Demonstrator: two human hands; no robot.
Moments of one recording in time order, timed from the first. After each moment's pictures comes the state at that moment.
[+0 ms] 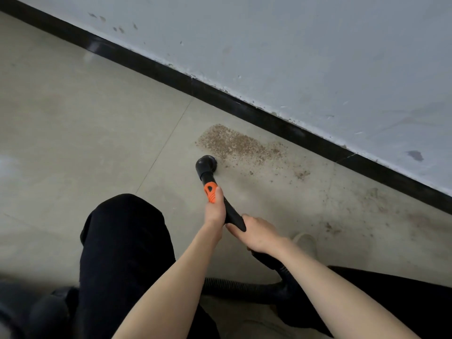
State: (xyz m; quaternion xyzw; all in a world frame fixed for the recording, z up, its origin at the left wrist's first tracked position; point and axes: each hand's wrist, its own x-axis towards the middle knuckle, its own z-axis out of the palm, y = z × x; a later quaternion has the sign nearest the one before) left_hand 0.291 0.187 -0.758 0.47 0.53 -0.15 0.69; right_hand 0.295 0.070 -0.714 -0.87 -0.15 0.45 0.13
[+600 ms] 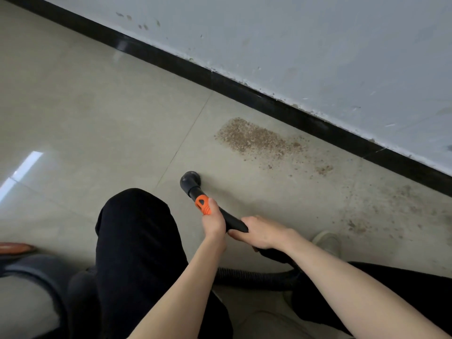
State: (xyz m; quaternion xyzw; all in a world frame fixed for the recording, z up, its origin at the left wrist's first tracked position) left_hand 0.238 0.200 -0.754 0.42 0.64 -0.09 0.64; right_hand 0.286 0.087 -0.703 -0.80 -0.23 0.53 0.15
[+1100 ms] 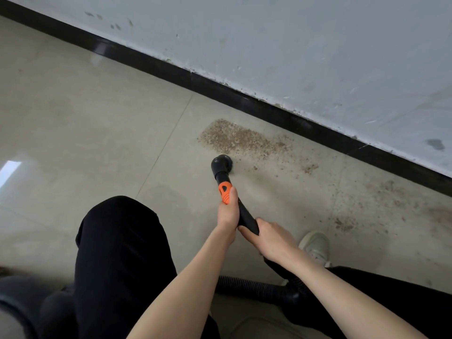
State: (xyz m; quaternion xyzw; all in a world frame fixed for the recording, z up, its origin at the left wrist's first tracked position) left_hand 0.288 0.156 -0.759 0.48 0.51 -0.16 0.69; right_hand 0.279 0.042 -0.707 -0.90 -0.09 0.41 0.14
